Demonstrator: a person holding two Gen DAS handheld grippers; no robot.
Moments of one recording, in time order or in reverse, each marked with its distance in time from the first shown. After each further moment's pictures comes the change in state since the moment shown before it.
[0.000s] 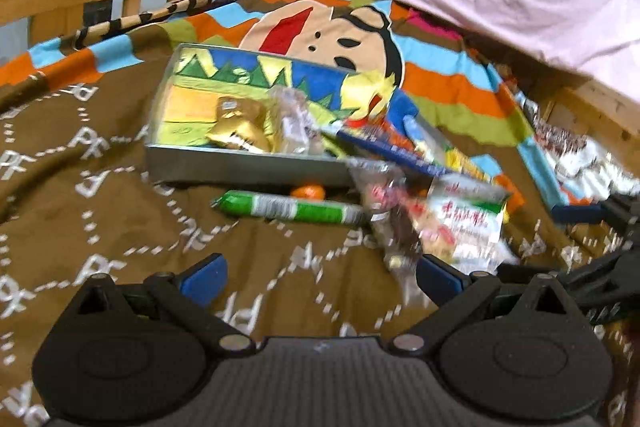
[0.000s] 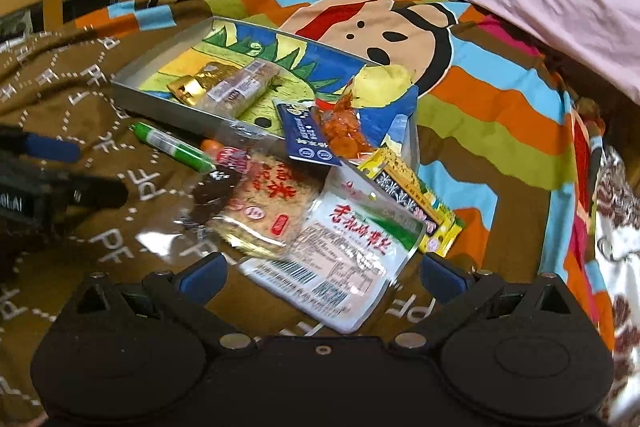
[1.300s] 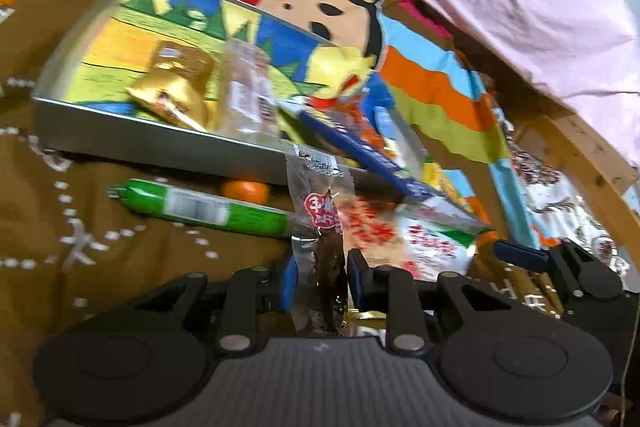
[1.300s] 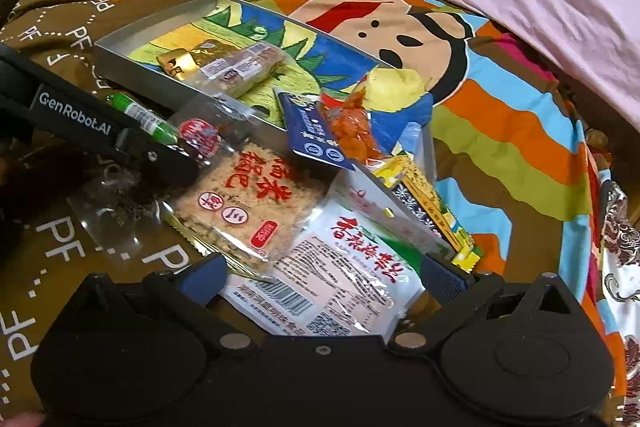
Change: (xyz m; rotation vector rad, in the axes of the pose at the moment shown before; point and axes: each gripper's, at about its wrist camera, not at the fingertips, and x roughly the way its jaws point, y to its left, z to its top) left arm 0.065 0.012 0.016 -0.165 0.103 -0.169; right arm 0.045 0.017 -0.002 -0.095 -0.021 -0.048
